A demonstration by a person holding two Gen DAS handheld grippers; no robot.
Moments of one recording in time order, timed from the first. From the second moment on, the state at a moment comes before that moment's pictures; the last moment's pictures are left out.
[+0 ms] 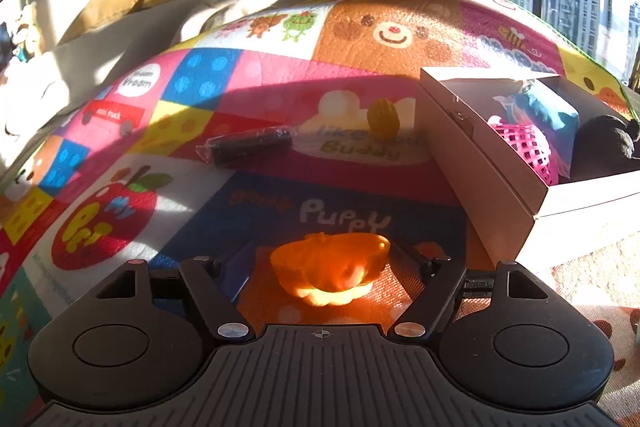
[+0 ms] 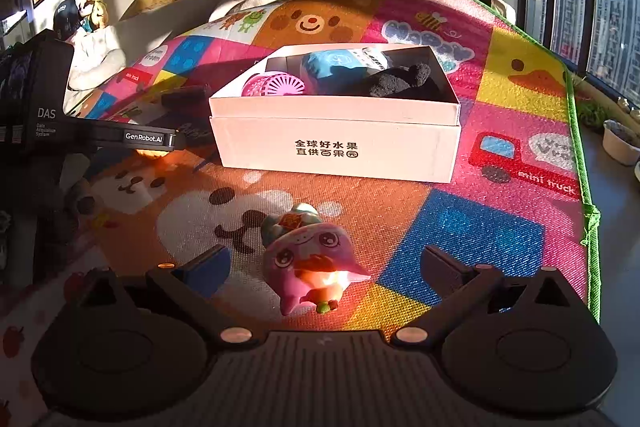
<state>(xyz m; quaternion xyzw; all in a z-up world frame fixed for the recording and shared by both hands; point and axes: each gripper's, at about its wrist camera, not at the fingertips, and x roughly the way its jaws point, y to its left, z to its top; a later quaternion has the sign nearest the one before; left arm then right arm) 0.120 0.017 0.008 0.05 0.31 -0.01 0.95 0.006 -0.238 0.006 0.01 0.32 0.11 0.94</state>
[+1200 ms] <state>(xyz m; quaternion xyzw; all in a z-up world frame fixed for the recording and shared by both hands) 0.076 0.083 0.032 -0.04 0.24 0.03 0.97 0.047 -0.203 0.120 -0.05 0.23 0.15 0.96</state>
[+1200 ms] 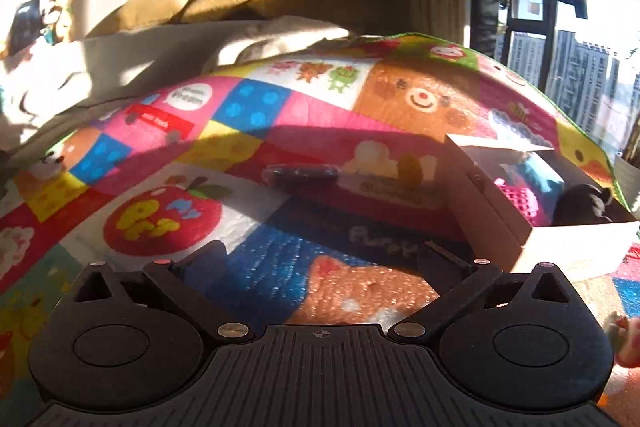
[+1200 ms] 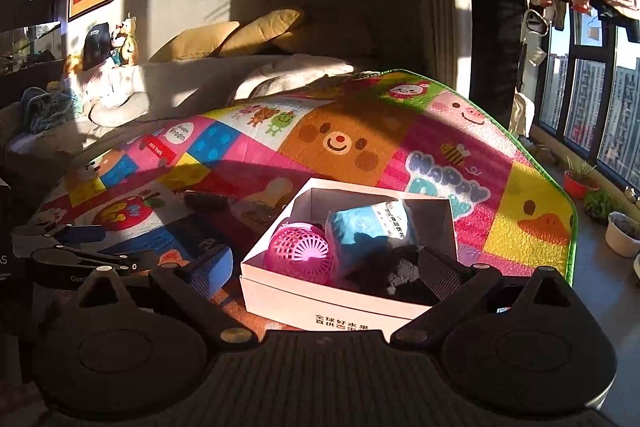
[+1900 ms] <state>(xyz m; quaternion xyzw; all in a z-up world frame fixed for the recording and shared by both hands) 0.083 0.154 0.009 -0.18 0.24 0.07 0.95 0.347 -0.012 0.025 -0.21 0.50 0.04 0.84</state>
